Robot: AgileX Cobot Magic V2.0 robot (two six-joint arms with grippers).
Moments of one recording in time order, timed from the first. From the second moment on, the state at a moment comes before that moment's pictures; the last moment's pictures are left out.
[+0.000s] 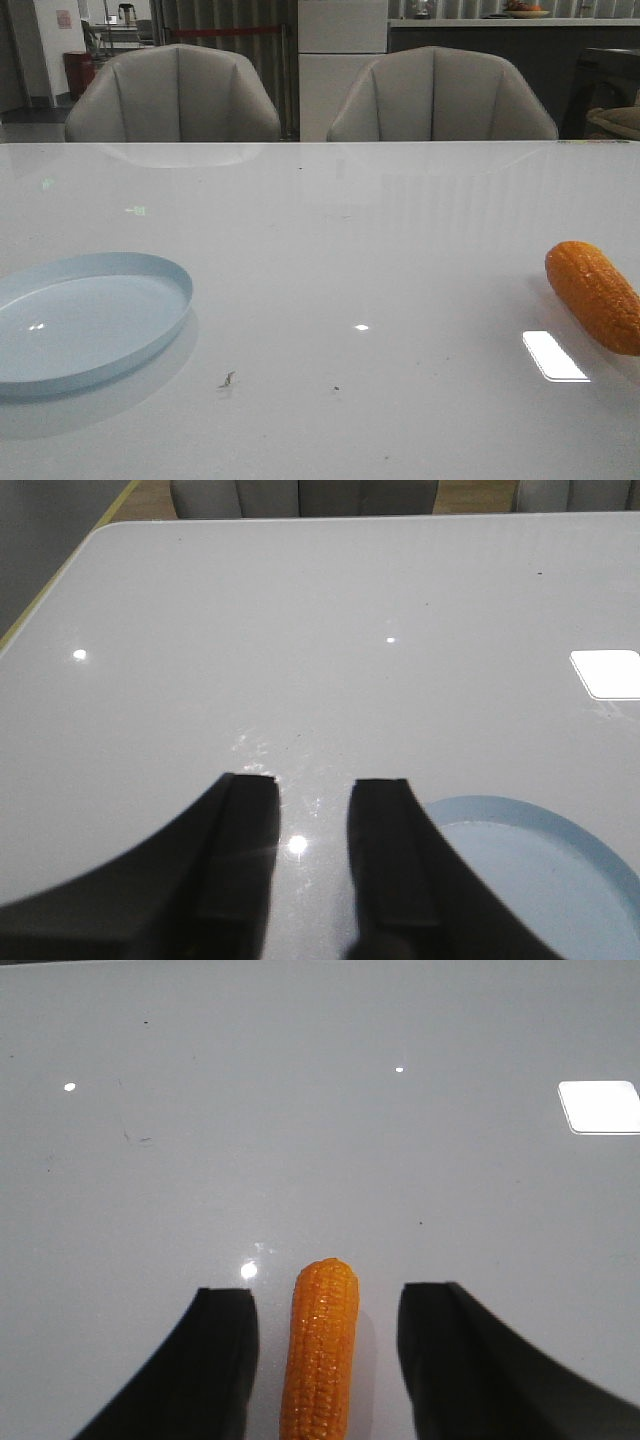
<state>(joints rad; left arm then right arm) -0.04 0.84 -0.48 -0.01 0.08 0.06 0.06 0.86 -0.55 0.10 0.20 0.01</state>
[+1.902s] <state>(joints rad) -0.04 1.81 -1.01 -0.19 0.60 0.06 0.06 0.87 -0.56 0.10 0.25 0.01</state>
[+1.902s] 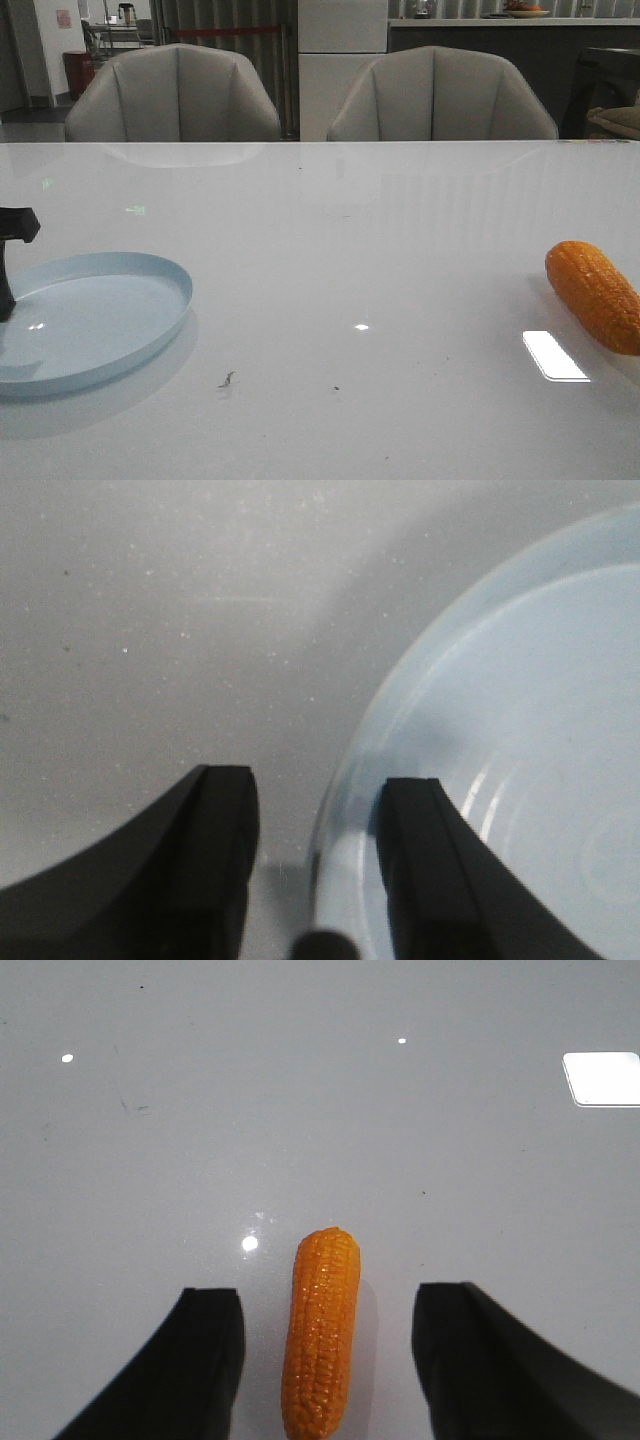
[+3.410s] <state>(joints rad) -0.37 1.86 -1.40 -0.46 0.79 0.11 0.06 0.87 -0.56 0.10 0.25 0.01</state>
